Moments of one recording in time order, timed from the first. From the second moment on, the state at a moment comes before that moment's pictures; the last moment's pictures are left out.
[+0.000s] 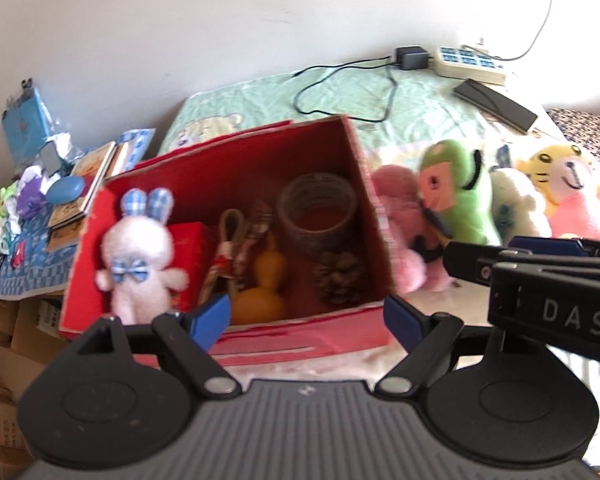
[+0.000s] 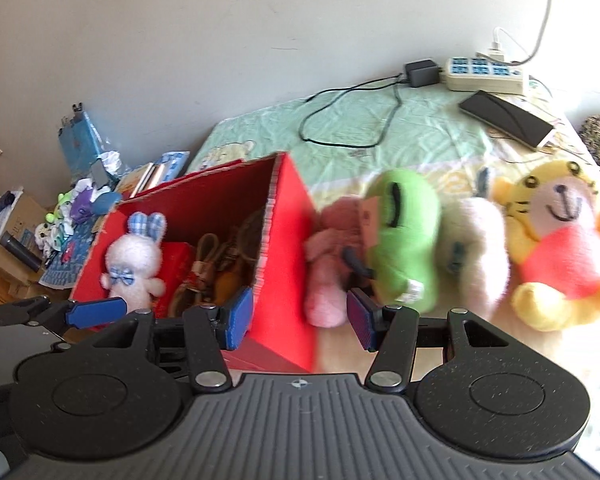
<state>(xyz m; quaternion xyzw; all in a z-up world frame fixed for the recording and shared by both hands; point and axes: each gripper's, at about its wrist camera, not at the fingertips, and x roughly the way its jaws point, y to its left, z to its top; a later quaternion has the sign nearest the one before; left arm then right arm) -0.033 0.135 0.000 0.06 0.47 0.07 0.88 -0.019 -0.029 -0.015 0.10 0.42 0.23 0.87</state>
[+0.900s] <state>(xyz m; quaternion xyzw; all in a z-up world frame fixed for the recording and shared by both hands) -0.017 0.000 -0.030 0.10 0.50 -0.02 0.86 -0.023 -0.162 -0.049 0.14 0.46 0.13 0.87</state>
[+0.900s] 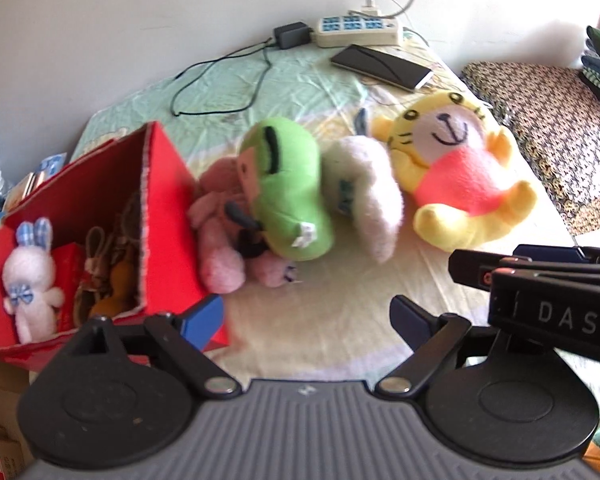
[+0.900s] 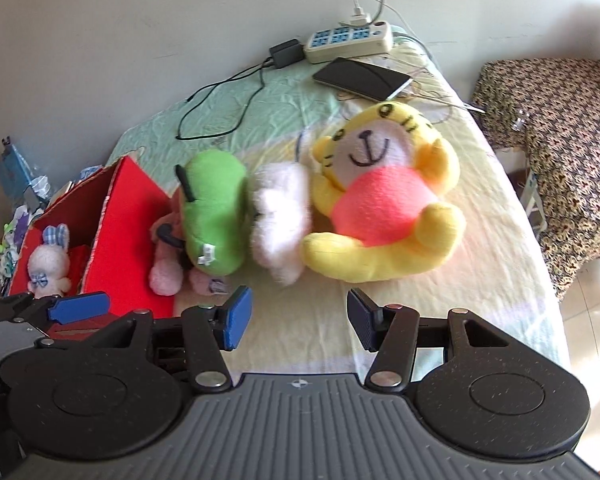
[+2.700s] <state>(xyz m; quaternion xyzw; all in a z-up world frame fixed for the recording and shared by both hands) 0.081 -0.100 -0.094 0.06 0.55 -0.17 0.82 0.074 -0.283 -0.115 0.33 0.47 0.14 0.80</state>
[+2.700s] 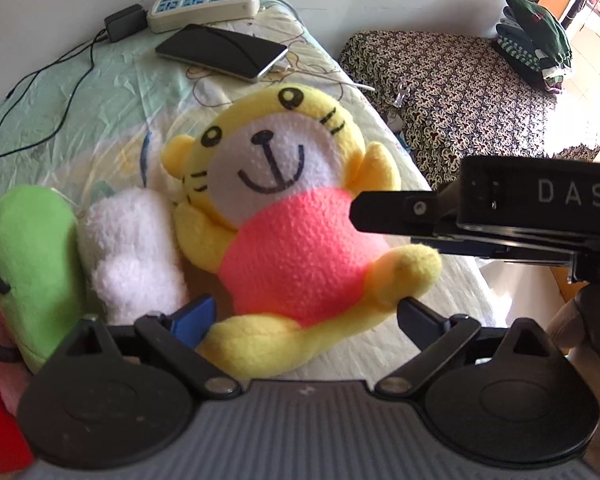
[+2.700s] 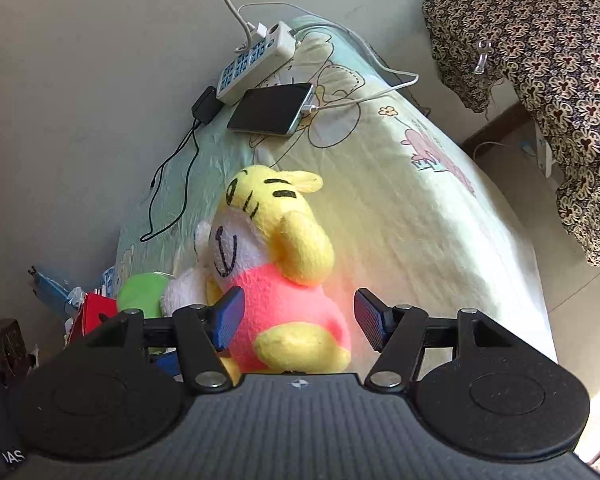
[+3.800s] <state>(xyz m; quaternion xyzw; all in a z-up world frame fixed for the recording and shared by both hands) 0.069 -0.106 -0.099 0.03 0.54 -0.26 0.80 0.078 -0.294 -0.135 0.38 0.49 0.18 0.76</state>
